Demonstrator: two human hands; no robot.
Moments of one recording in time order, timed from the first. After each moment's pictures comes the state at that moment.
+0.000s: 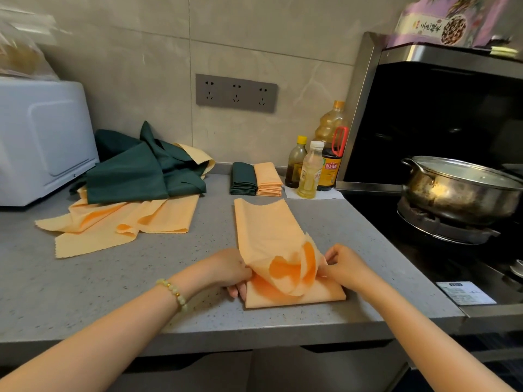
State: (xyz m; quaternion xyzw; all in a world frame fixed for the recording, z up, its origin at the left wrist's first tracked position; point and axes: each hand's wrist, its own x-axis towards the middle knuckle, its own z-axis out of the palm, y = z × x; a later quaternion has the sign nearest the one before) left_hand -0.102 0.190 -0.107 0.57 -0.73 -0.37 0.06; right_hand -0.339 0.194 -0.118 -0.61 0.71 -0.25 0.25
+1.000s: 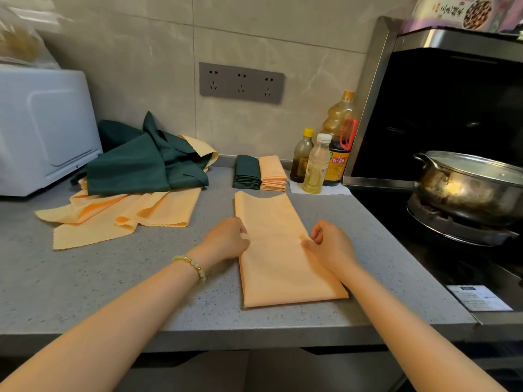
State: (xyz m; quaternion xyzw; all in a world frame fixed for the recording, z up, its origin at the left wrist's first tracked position) left_hand -0.109 0.137 -0.116 0.67 -0.70 -0.20 0.18; right_hand -0.328 0.136 -0.137 -0.66 0.69 -0.30 0.09
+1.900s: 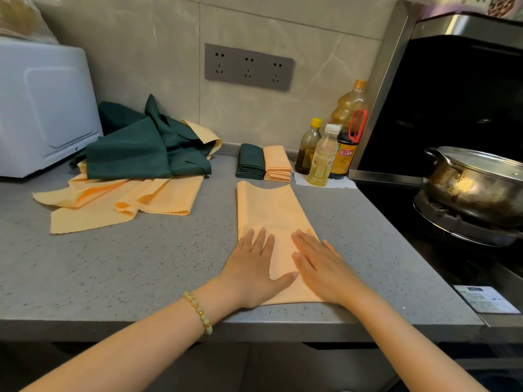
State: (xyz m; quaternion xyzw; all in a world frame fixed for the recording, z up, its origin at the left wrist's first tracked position) left_hand -0.141 0.195 -0.149 0.58 -0.81 -0.11 0.03; right_hand -0.317 0.180 -0.151 -0.81 0.58 -0.06 0.08
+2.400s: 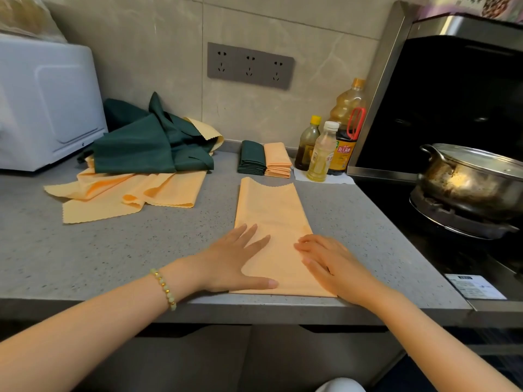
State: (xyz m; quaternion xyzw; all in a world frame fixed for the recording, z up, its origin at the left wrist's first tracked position) left_hand -0.089 0.202 -0.140 0.49 -0.86 -0.13 -0.02; right_hand -0.339 0.208 -0.141 -0.85 0.52 -0.10 0.06
